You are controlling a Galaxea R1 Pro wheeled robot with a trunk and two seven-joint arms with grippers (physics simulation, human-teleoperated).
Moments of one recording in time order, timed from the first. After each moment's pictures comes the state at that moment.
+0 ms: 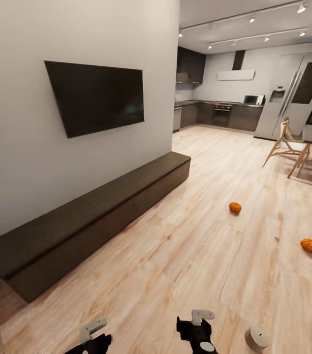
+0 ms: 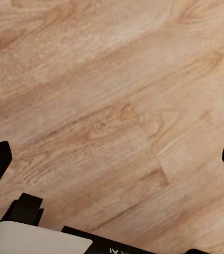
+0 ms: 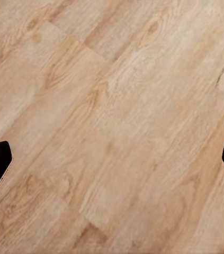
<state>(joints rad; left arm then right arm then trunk) -0.26 -0.07 0.09 -0.63 0.33 0.28 0.14 -0.46 0.17 0.23 -0.21 -0.21 -0.22 -0.21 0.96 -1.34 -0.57</state>
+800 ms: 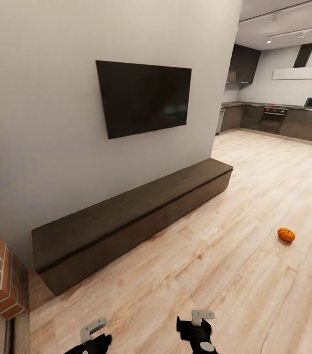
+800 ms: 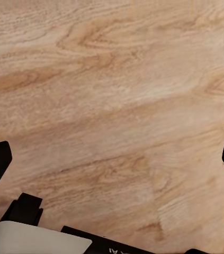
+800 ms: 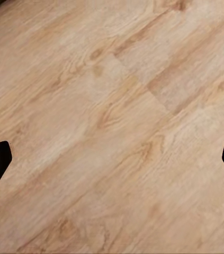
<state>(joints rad) -0.26 -0.07 0.09 -0.63 0.33 0.28 0.14 -0.46 0.17 0.23 -0.21 -0.21 -0.22 -0.21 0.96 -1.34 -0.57</state>
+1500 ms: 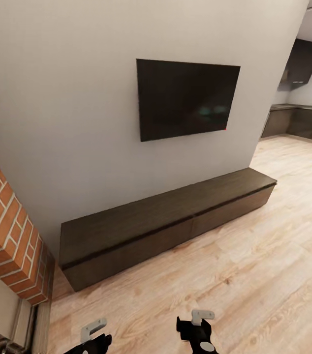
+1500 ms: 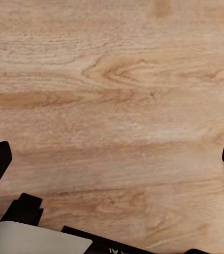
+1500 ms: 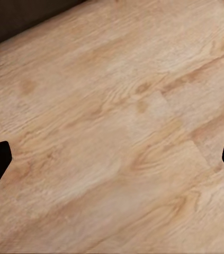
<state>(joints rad) -0.26 -0.07 0.09 -0.63 0.33 0.28 0.14 -0.46 0.17 0.23 -0.21 -0.21 -0.22 -0.21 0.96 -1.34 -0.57</state>
